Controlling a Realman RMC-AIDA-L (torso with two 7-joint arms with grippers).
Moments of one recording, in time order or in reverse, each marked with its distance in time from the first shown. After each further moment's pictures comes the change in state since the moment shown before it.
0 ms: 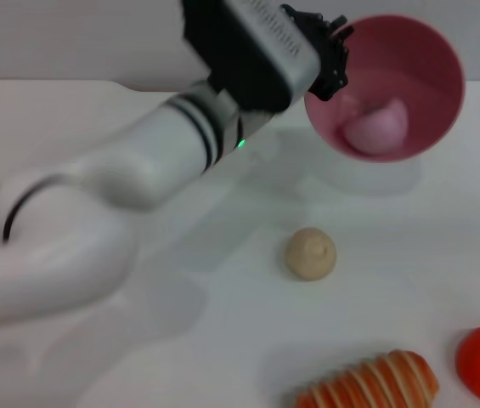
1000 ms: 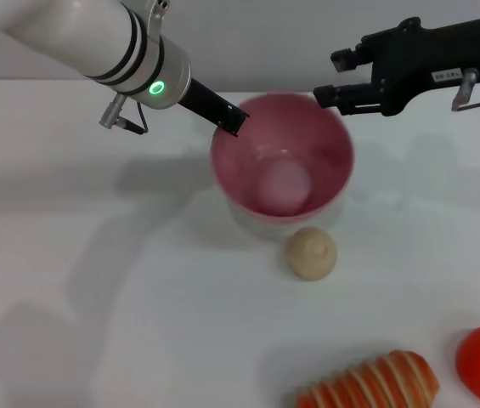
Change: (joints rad) left arm -0.288 0.015 -0.709 -0.043 0.014 1.274 -0.135; right arm 0.194 0.011 -0.532 -0.490 -0.841 -0.131 0.669
